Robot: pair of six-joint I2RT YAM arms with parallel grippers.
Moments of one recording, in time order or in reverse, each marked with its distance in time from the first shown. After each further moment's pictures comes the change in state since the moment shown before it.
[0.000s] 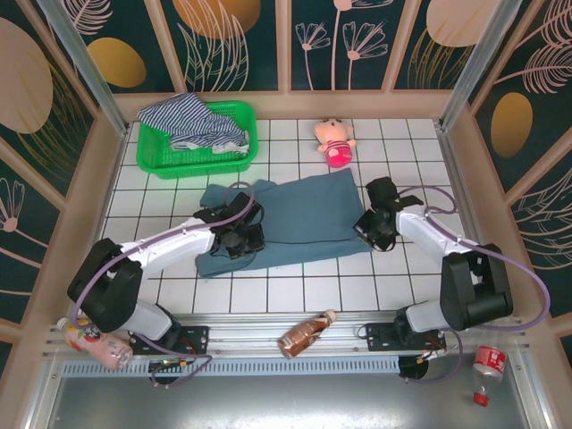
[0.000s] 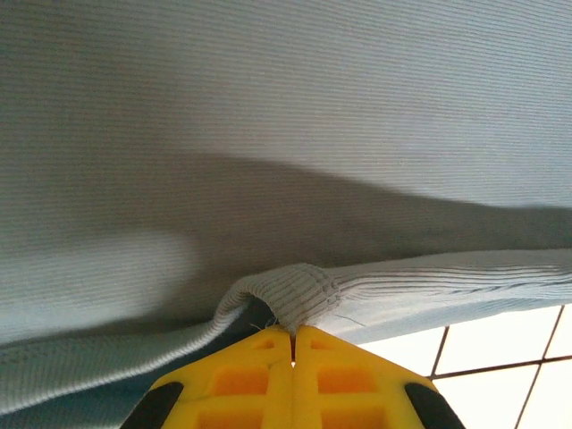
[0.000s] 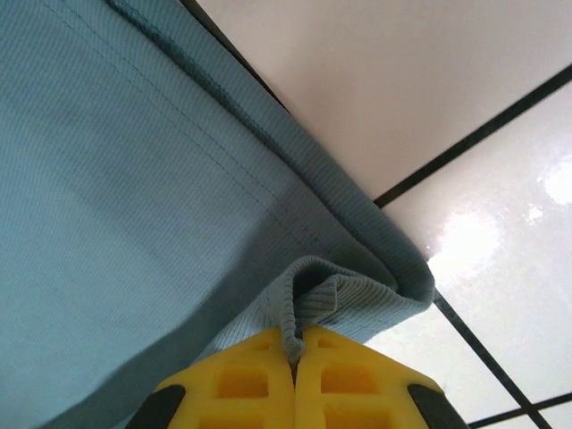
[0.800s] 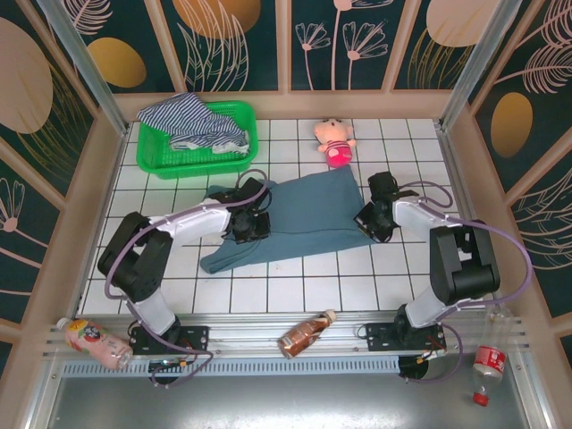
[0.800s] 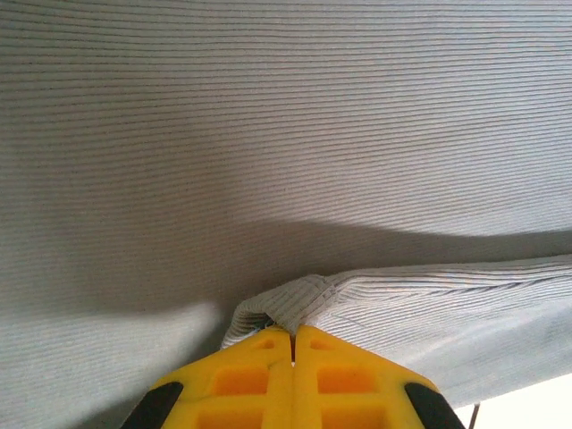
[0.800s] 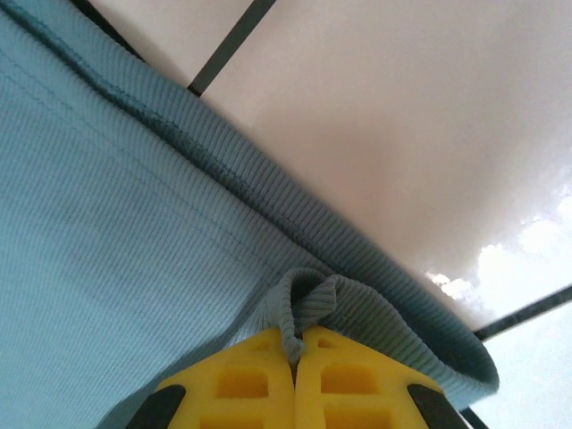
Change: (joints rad) left arm 0.054 0.240 0.176 0.000 -0.002 0.149; right arm -0.066 0.167 0.028 0.159 0.001 -0.019
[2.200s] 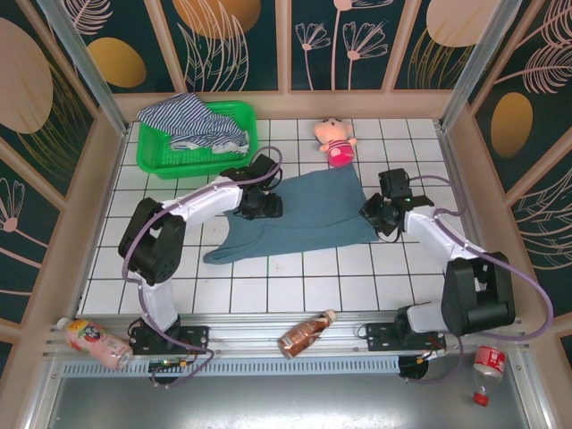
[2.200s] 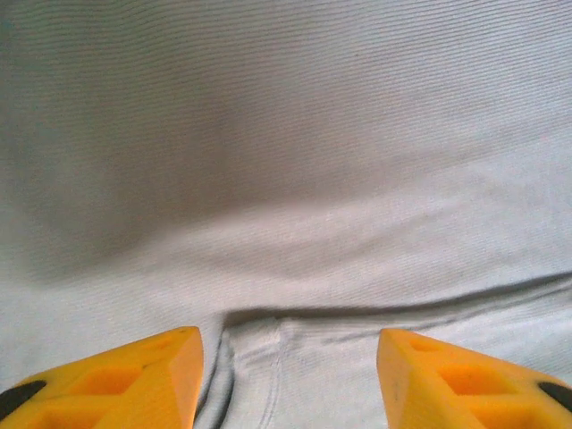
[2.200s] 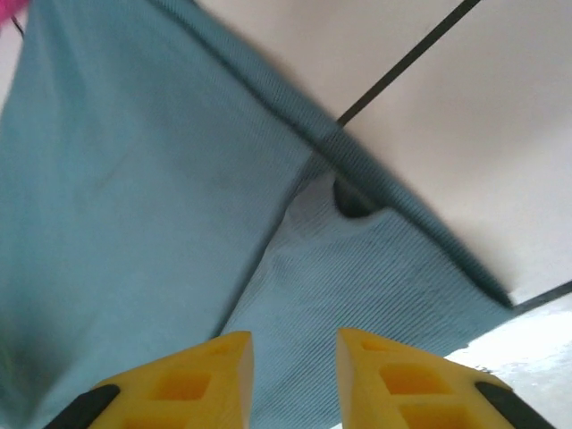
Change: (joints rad) left arm 0.019 0.130 0.303 -0.154 -0.083 0.184; right arm 0.000 -0.199 -0.040 0.058 -0.016 -0.014
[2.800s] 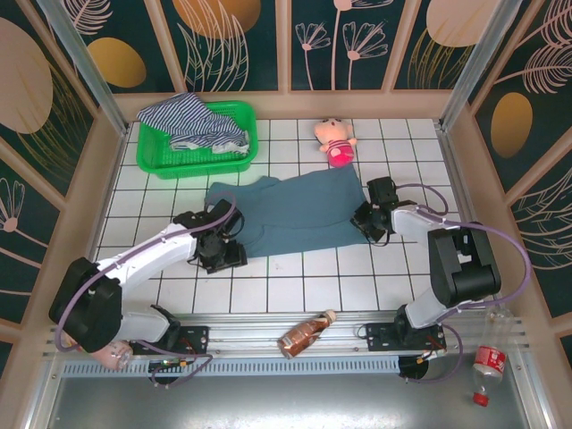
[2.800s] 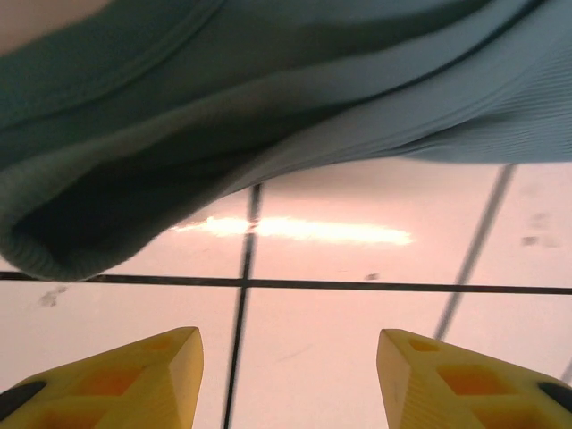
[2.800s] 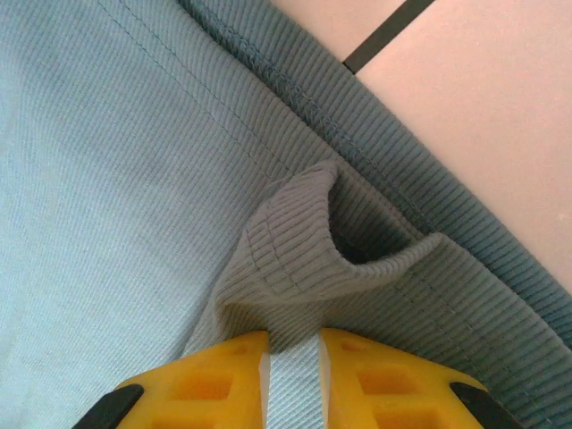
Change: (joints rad) left arm 0.000 -0.515 -0.567 -0.154 0.090 -0.204; right arm 0.019 0.175 -0.063 0.190 -0.041 0.008
